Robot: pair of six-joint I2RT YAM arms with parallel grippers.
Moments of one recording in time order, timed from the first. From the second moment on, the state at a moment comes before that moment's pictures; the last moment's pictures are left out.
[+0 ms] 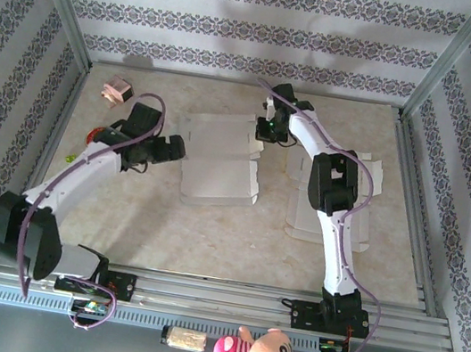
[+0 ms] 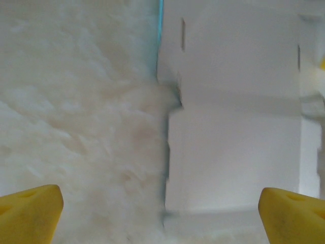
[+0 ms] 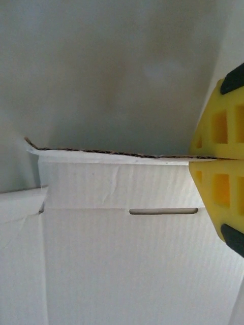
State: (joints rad) left arm -0.22 1.36 1.05 -0.66 0.01 -0.56; right arm 0.33 2.47 2.14 -0.84 -0.28 0.26
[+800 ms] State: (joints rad) left arm -0.07 1.76 1.06 -0.53 0.15 -0.49; right arm 0.45 2.09 1.54 -0.53 -0.35 0.29
